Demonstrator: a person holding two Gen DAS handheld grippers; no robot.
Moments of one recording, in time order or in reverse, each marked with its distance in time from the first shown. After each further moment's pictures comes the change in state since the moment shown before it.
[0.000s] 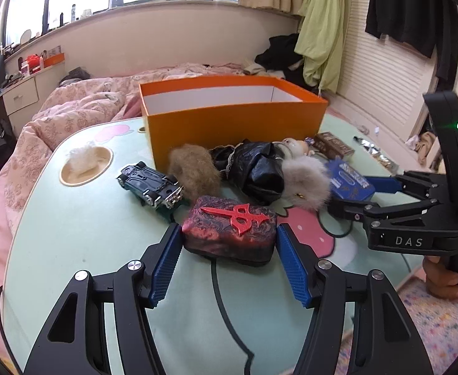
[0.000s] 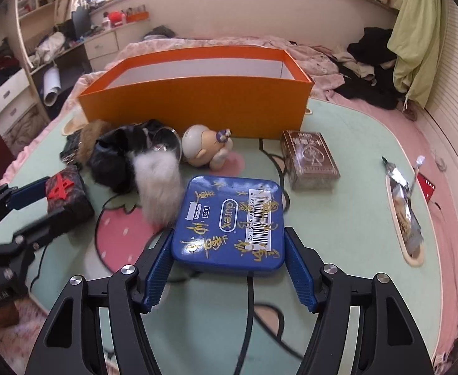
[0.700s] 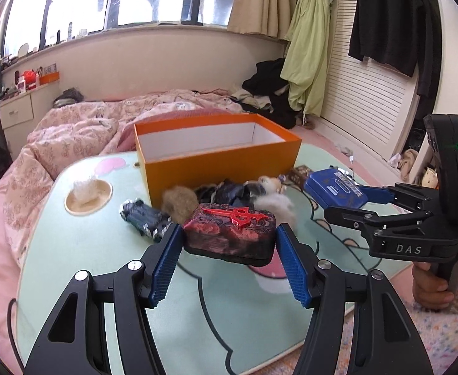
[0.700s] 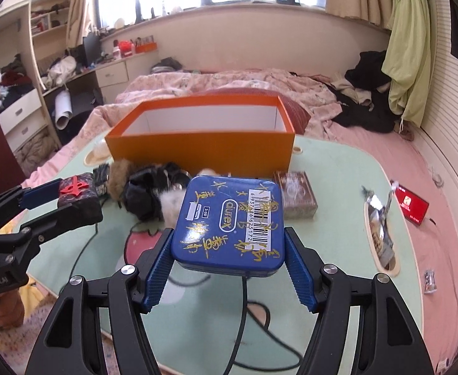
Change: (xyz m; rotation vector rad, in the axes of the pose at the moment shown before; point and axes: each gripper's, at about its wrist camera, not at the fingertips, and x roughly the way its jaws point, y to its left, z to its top) left arm -0.027 -0.006 0.030 0.018 -0.102 -0.035; right arm -0.036 -0.002 0.014 0.000 -0.143 0.019
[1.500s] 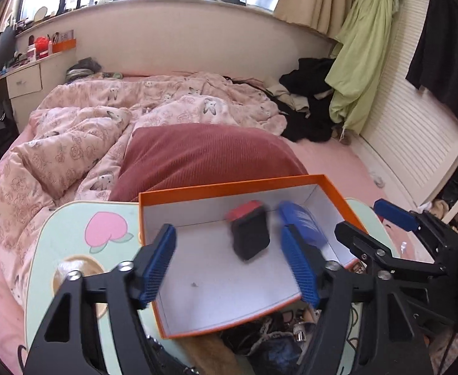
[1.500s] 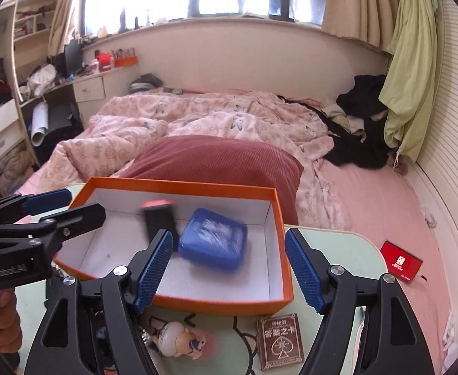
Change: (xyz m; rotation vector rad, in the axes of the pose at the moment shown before) left arm 0.103 0.062 0.108 -0.172 0.089 0.064; right arm 0.065 -0.014 0.110 -0.018 -0.063 -0.080
